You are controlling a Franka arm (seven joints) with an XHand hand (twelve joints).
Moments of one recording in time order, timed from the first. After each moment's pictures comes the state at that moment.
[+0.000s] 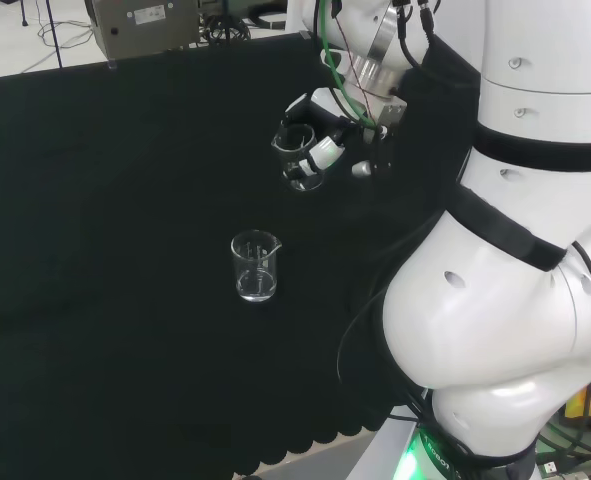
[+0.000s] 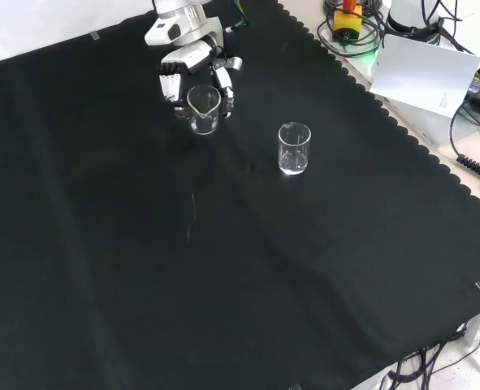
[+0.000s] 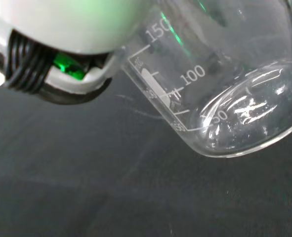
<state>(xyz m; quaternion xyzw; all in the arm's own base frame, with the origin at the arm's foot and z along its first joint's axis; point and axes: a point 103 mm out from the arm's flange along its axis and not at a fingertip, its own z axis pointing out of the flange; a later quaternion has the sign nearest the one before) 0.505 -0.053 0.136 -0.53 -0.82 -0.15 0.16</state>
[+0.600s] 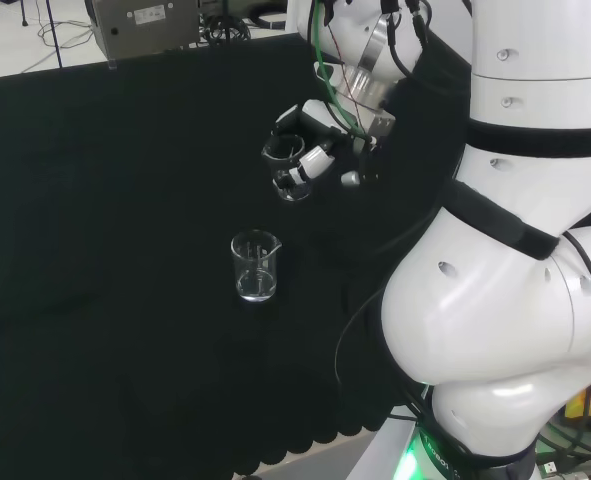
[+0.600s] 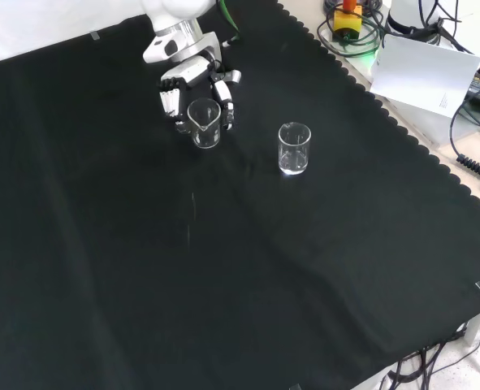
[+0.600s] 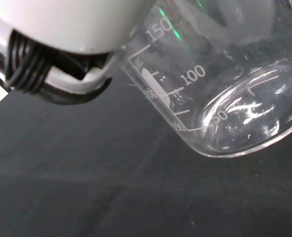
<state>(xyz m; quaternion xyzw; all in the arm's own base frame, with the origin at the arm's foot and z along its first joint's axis) 0.513 -0.041 0.108 -0.52 -0.81 -0.17 0.20</state>
